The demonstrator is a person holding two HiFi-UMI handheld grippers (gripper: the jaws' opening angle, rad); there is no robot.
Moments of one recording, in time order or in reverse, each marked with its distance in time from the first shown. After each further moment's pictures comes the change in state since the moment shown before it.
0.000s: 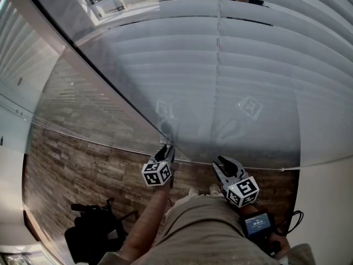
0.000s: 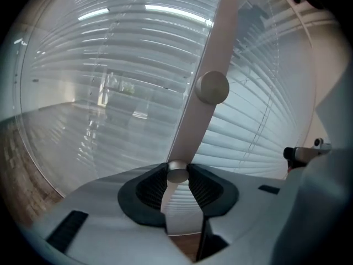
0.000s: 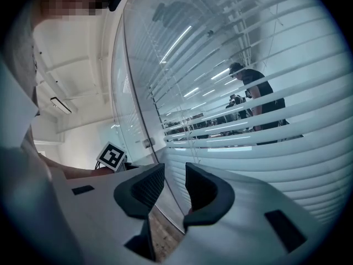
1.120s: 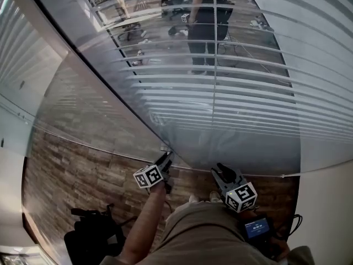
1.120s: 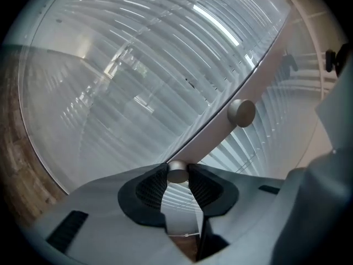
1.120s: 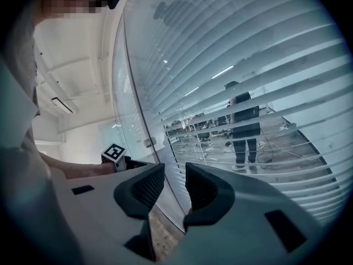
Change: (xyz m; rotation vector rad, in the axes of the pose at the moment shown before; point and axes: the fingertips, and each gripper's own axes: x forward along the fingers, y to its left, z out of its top) left arm 0.003 0.007 -0.007 -0.379 -0.013 -0.204; right arm 0.001 0.002 -0.006 0.005 0.005 0.010
